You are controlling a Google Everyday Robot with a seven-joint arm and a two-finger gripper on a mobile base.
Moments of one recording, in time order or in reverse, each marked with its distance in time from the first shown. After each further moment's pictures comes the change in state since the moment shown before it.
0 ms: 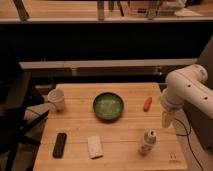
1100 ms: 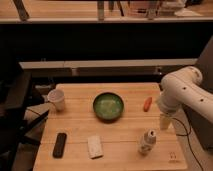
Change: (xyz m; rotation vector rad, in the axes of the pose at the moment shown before) arm -0.014 0.014 0.003 -0.028 0.012 -0.032
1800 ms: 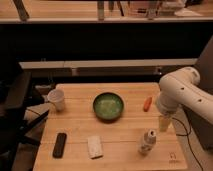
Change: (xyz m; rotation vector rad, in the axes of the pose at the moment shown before) arm -0.006 0.006 0.001 -0.023 0.000 -0.019
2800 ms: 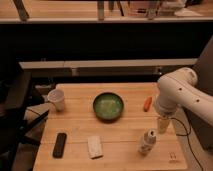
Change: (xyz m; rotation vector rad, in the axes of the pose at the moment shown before) arm -0.009 0.009 0.003 -0.030 -0.004 -0.018
